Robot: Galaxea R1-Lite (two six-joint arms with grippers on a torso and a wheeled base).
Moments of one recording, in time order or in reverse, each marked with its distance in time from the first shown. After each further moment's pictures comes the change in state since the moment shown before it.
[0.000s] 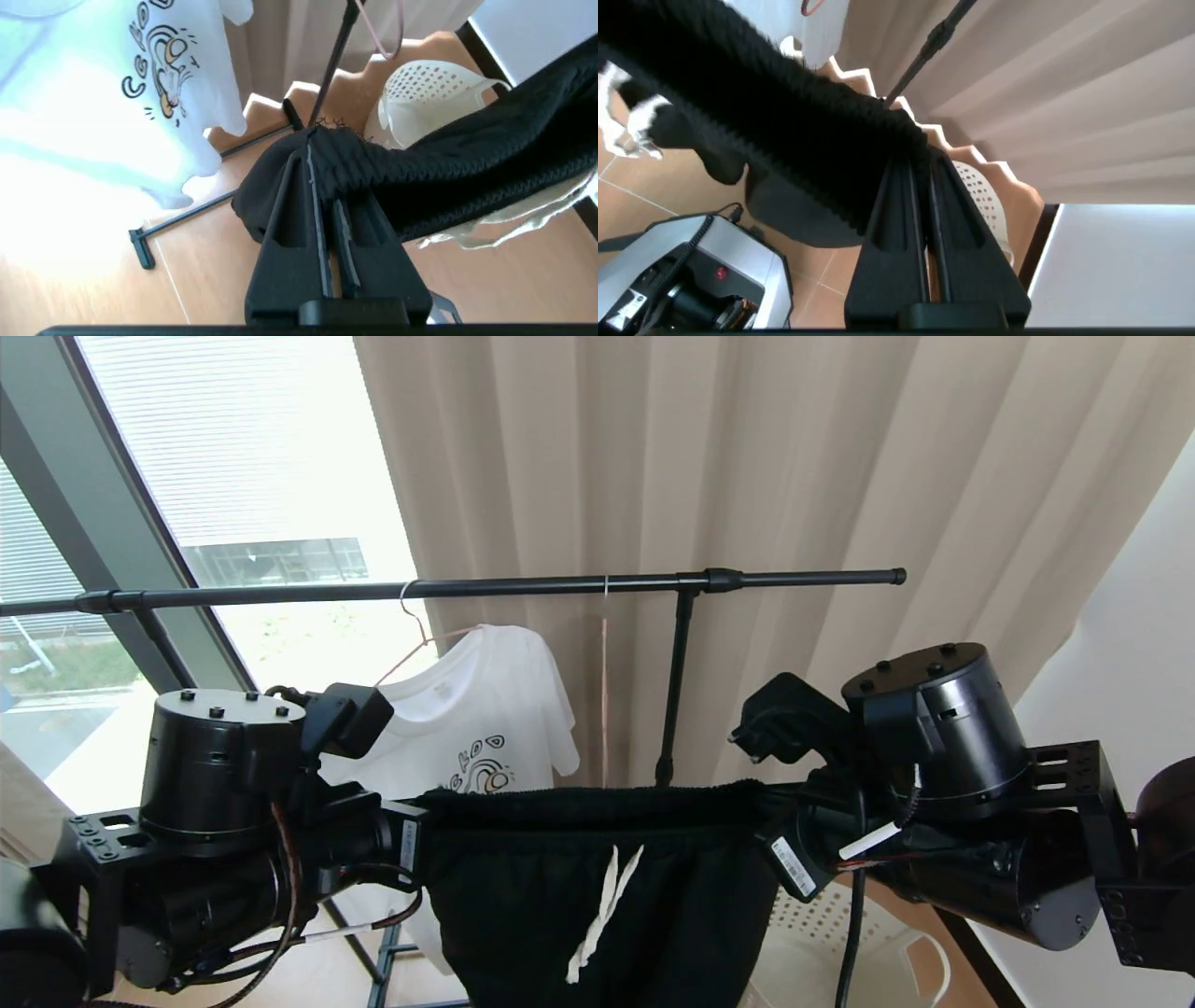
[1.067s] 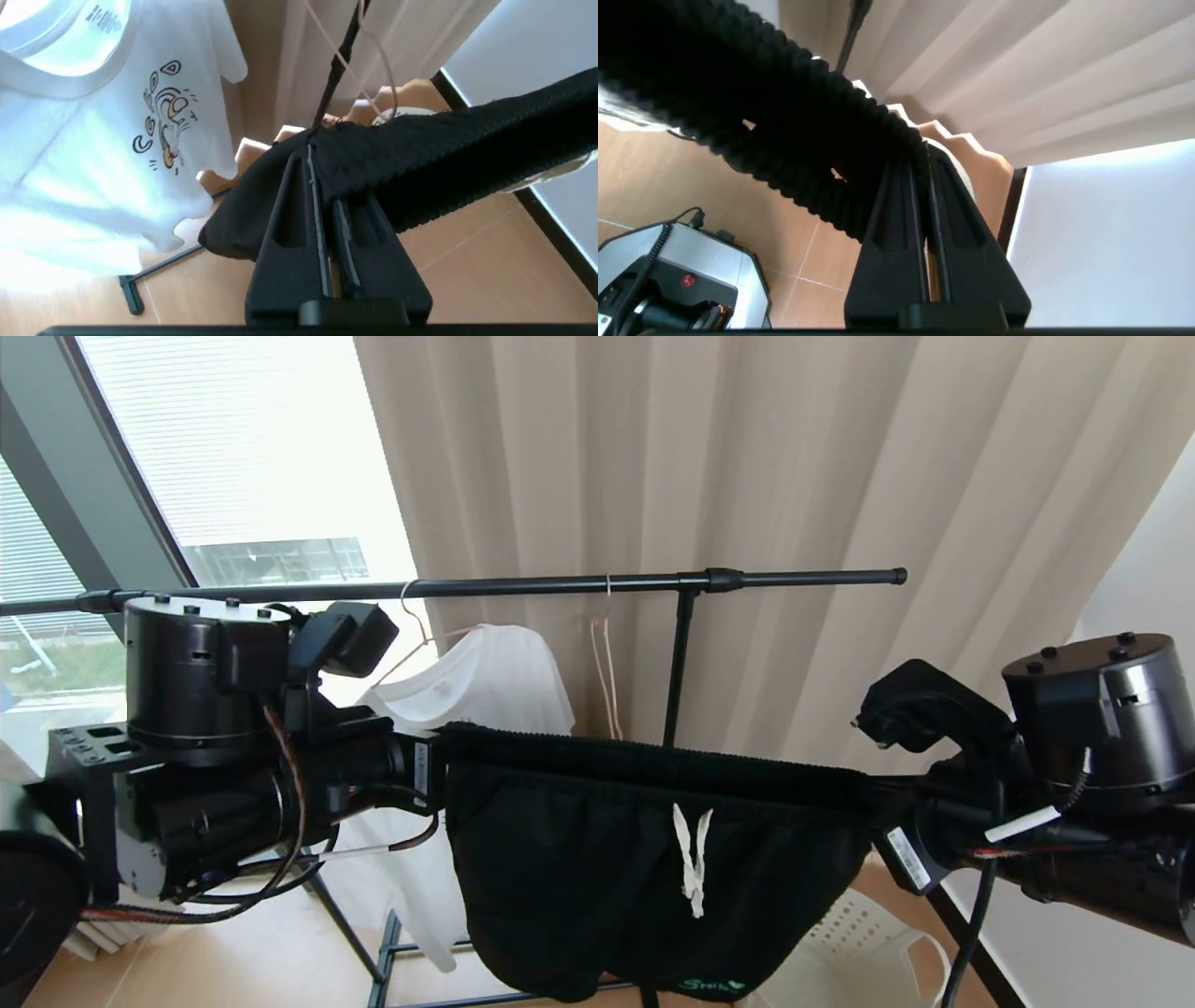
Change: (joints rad) left arm 0.010 0.020 -0.197 0.055 -0.076 0.019; right arm -0.145 -0.180 0.136 0.006 0.011 -0.050
